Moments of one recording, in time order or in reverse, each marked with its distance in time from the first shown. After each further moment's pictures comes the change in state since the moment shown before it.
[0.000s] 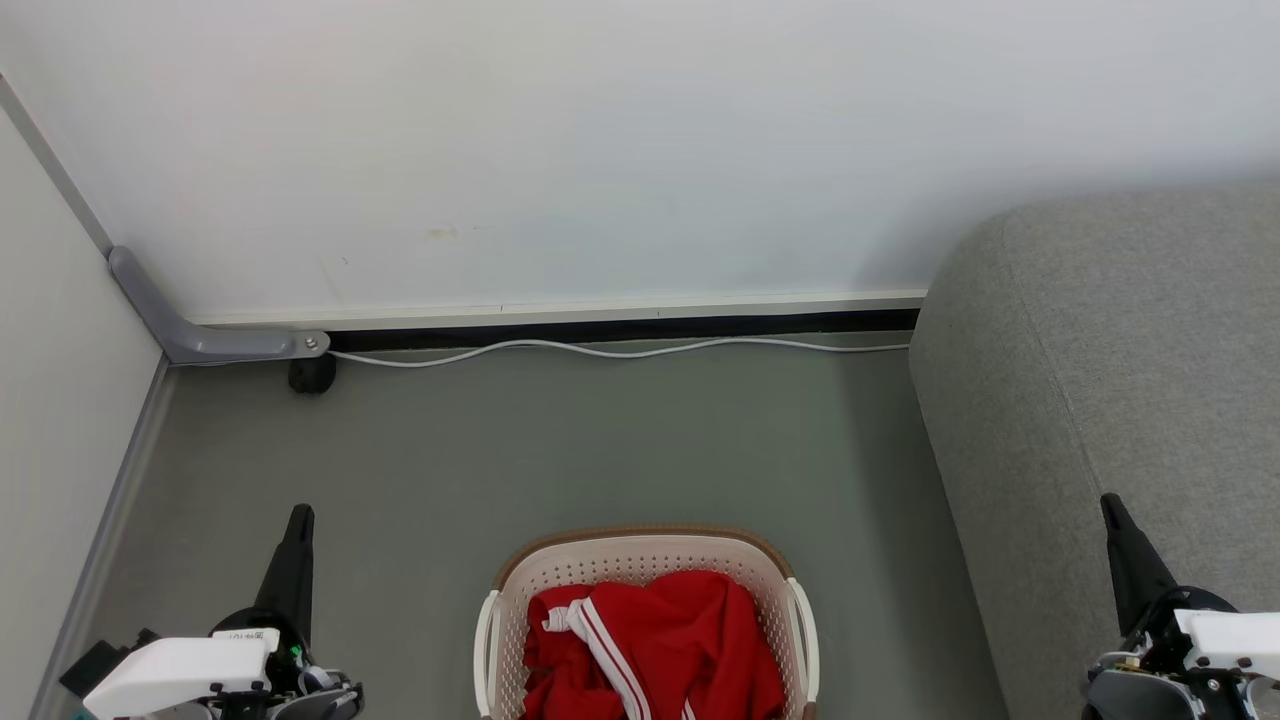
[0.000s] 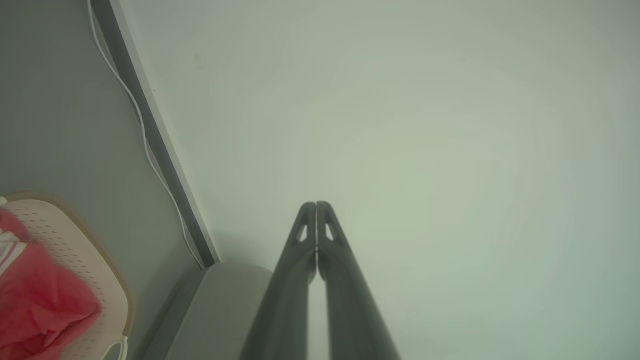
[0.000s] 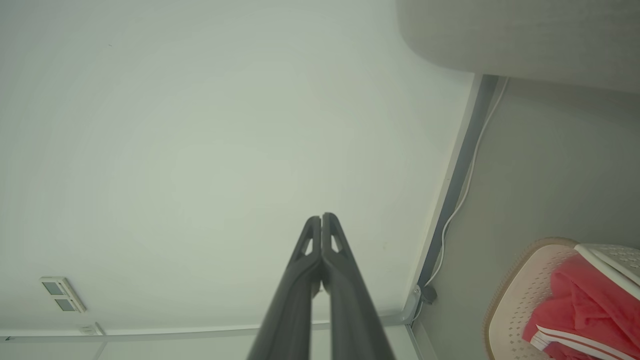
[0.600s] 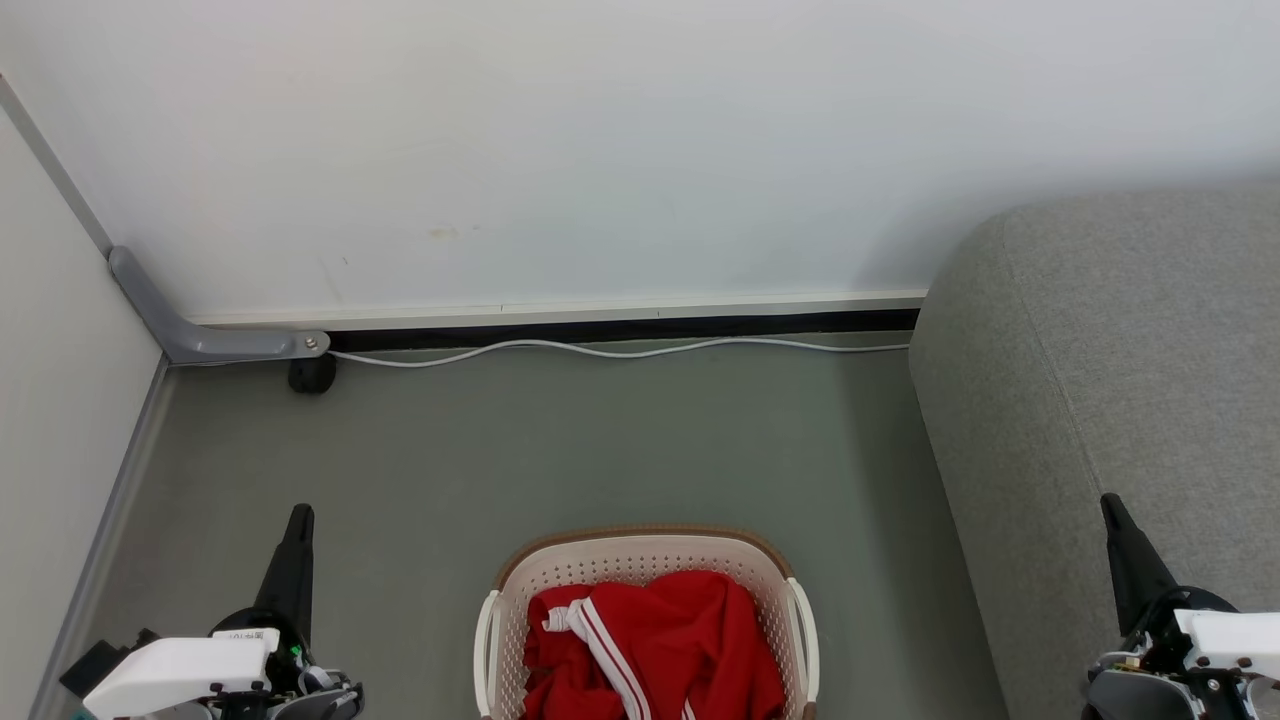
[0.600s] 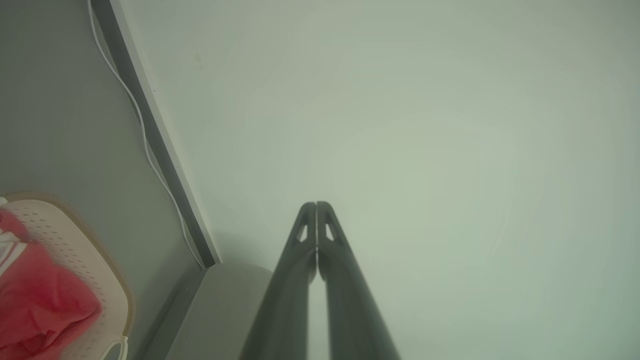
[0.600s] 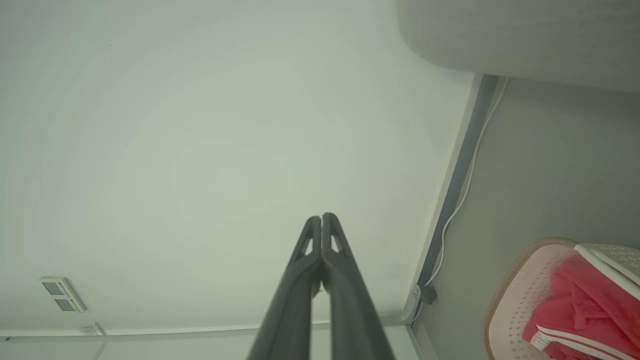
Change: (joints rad) left arm 0.000 0.000 0.000 0.000 0.000 0.000 0.000; right arm 0.000 0.000 0.000 0.000 0.000 0.000 0.000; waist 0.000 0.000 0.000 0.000
